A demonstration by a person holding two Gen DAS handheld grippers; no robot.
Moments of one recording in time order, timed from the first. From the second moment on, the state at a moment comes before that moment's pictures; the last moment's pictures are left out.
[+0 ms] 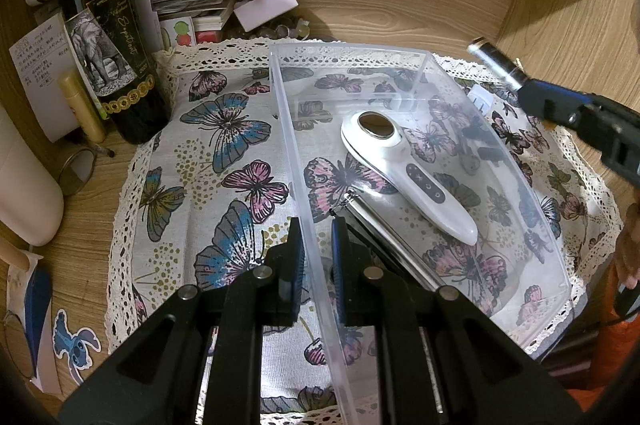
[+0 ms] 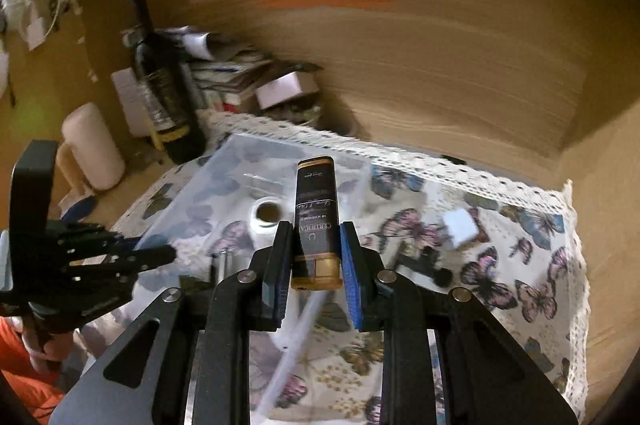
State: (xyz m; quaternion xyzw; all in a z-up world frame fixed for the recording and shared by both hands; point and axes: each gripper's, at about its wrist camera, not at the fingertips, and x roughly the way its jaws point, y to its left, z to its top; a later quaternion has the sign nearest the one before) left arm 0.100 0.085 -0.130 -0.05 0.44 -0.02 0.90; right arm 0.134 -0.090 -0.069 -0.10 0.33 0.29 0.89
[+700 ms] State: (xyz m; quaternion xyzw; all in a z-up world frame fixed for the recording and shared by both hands) left arm 0.101 0.084 -0.130 -0.05 0.44 -0.02 0.90; right arm 0.136 -0.034 -0.118 -0.16 0.41 0.33 0.83
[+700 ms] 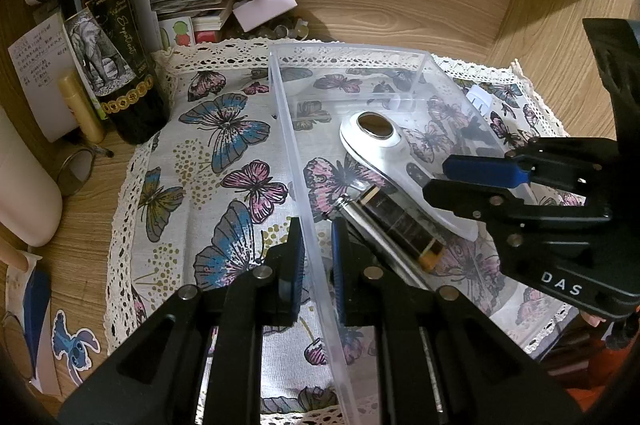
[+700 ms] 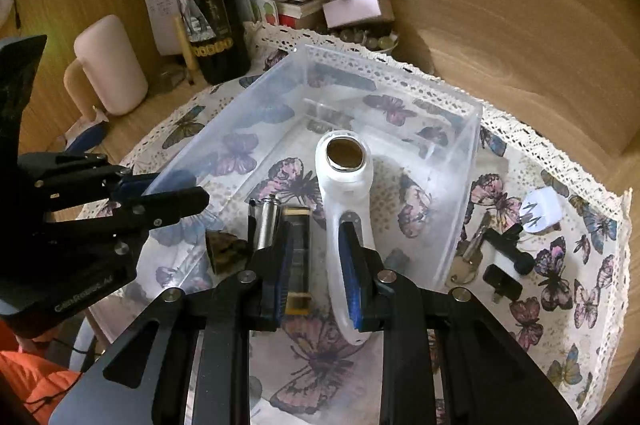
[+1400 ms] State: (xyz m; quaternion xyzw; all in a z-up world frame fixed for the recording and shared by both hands) left arm 0.101 0.083 -0.130 -0.05 0.44 -0.02 0.90; right arm 0.171 -0.139 -0.075 -0.06 0.37 0.20 0.91
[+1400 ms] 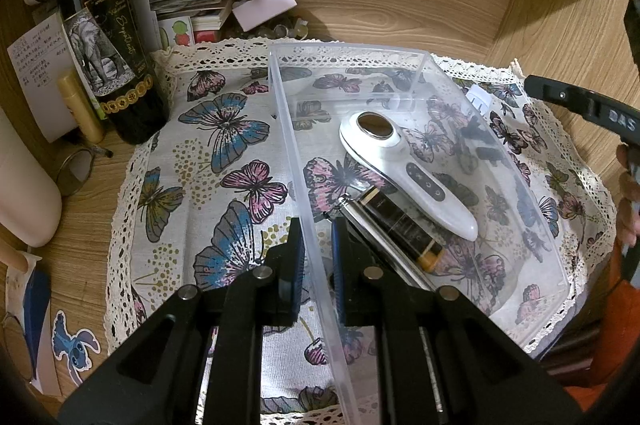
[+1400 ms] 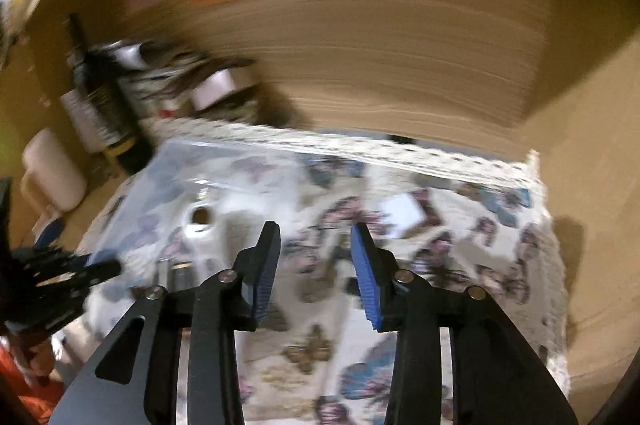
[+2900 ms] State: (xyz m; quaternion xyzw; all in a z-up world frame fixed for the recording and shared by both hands) left arm 0.101 0.082 -0.132 -0.05 0.44 -0.02 0.90; right arm 0.168 -0.146 -0.094 -0.06 0.38 0.19 0.90
